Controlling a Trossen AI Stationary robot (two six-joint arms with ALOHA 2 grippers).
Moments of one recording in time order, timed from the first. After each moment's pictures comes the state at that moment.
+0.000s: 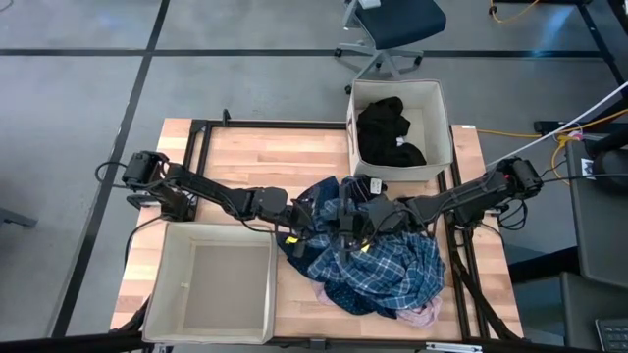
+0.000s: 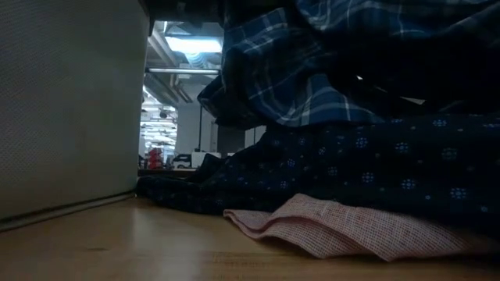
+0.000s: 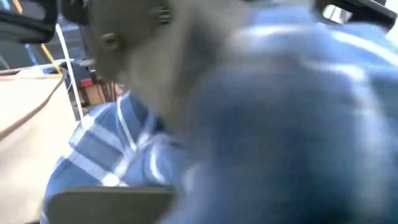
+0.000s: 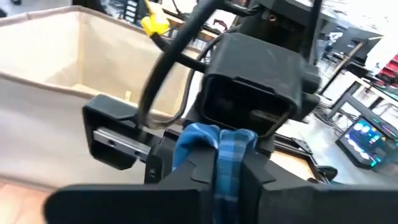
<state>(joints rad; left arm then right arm) -0.16 1.65 0.91 0.63 0.04 0.12 0.29 1.52 1.05 0.31 0.32 -0.30</state>
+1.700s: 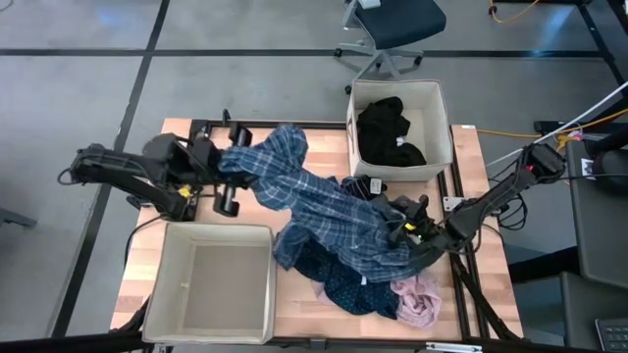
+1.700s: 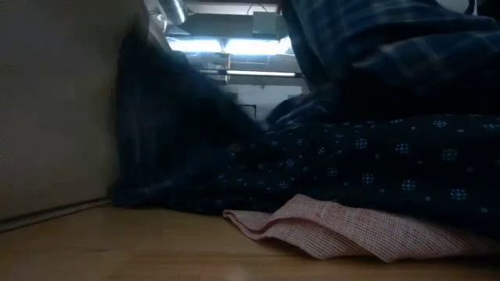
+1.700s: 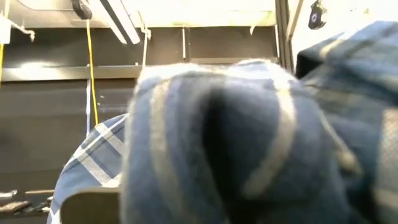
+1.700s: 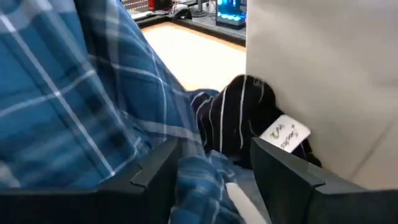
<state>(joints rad) -0.17 1.04 1.08 0.43 -0.11 0.11 0.66 1.12 0.40 -0.22 1.13 1.01</state>
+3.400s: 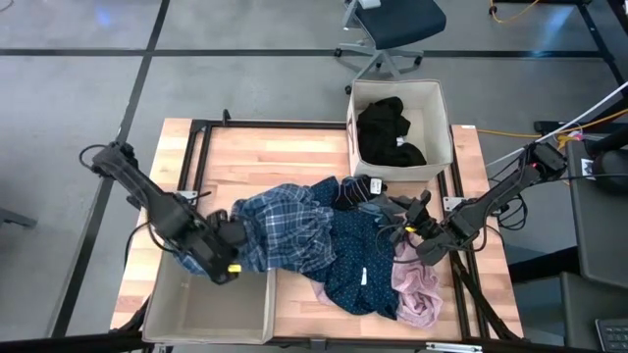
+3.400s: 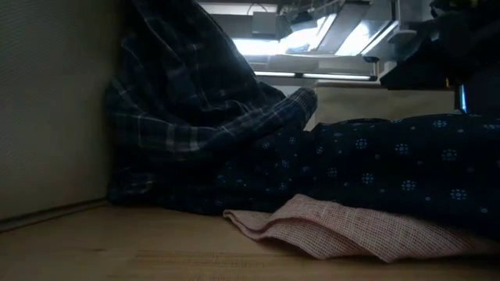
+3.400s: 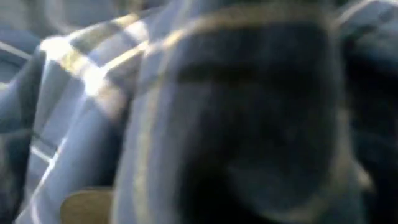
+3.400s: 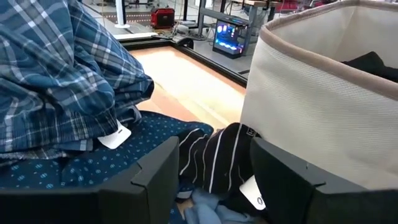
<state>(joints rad) -0.67 1.33 1.25 -1.15 -0.30 -0.98 0.67 1.07 0.46 -0.20 1.21 0.73</state>
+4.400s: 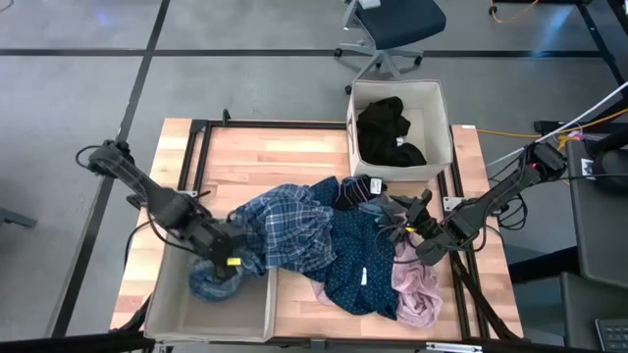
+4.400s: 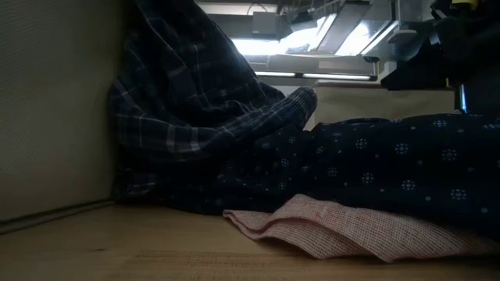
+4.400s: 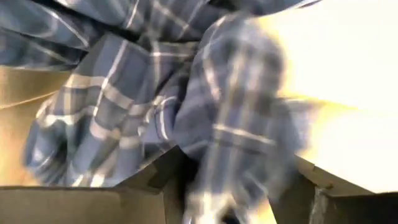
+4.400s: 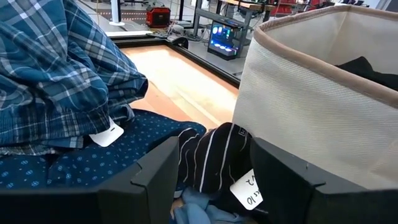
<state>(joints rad) -0.61 1.27 1.22 -1.09 0.04 -1.17 0.67 1.07 0.46 -0.24 1.23 0.73</state>
